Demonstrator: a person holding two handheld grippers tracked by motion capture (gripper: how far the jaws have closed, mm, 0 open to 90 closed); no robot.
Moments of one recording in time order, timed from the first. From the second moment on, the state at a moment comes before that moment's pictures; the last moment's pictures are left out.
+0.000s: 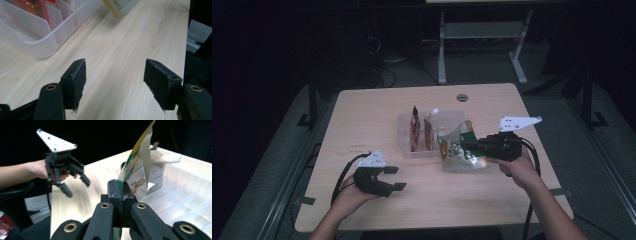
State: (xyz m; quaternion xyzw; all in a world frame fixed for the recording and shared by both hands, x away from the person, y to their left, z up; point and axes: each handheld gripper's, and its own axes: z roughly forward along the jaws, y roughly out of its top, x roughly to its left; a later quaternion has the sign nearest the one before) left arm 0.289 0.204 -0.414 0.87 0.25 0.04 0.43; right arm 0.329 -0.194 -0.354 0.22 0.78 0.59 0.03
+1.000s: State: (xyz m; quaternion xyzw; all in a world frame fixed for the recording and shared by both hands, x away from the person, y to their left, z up) left arm 0.293 0.210 -0.416 0.87 0.25 0.05 0.42; right arm 0.385 -0.194 -0.342 0.26 0.75 0.60 0.07
